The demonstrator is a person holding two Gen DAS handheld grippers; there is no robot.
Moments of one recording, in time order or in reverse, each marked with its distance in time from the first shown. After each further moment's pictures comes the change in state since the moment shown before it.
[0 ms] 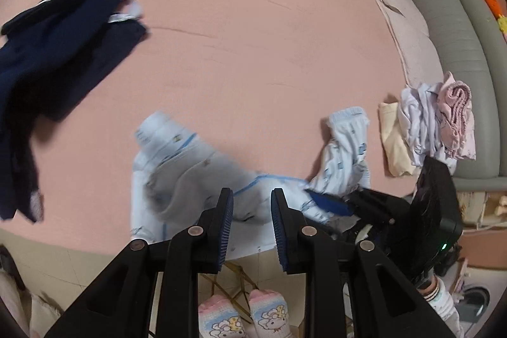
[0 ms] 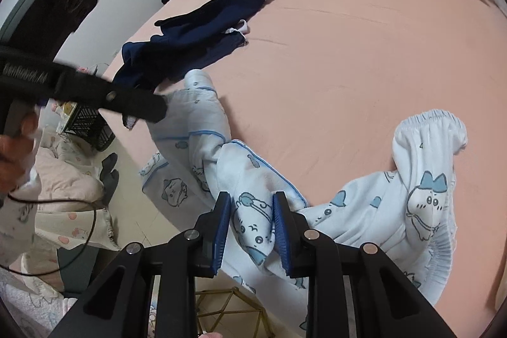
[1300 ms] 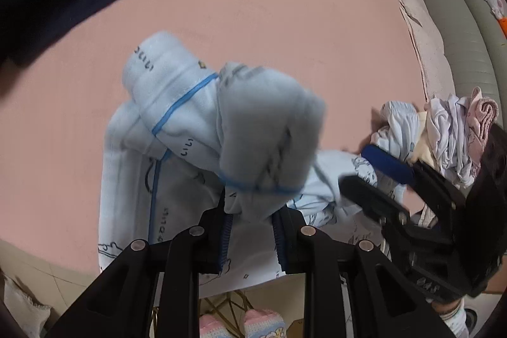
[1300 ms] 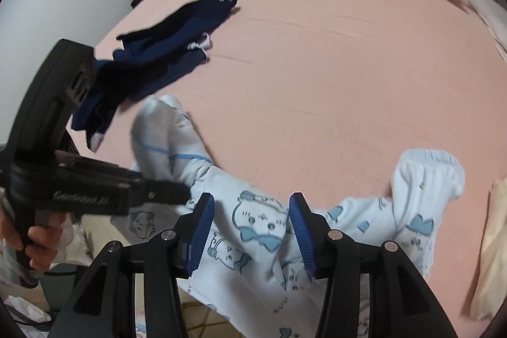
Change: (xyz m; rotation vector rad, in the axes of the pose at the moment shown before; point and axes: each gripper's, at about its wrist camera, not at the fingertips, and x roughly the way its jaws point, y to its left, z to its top) left arm 0.018 0.062 -0.046 -0.133 -0.014 -0.039; right arm 0.009 -0.009 0.029 0.017 0.009 -0.162
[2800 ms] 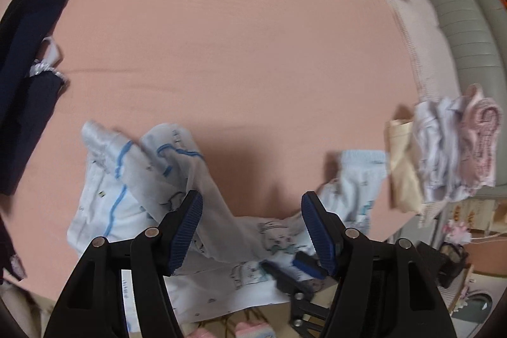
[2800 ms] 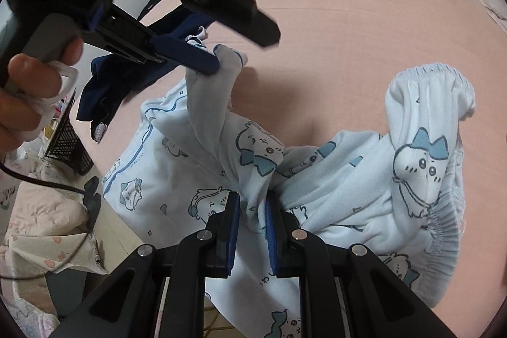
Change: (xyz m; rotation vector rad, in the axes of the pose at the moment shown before) left arm -0.035 -0.059 0.061 0.150 0.066 0.120; right arm 0.011 -0.022 -0.062 0.053 -0.085 0.081
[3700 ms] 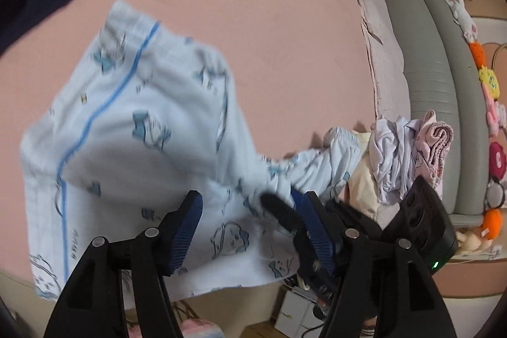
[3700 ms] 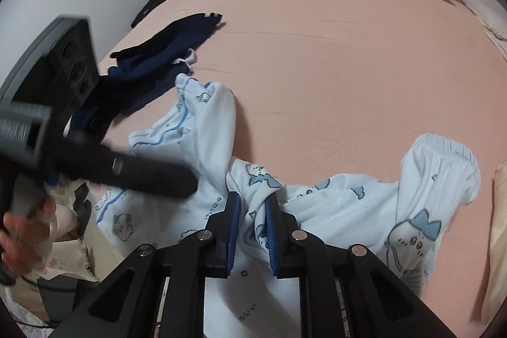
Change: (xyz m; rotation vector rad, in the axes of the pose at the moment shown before) left arm -0.012 0.058 -0.064 -0.176 -0.104 -0.338; right arm 0.002 -0.003 0.036 -0.021 -0.035 -0.039
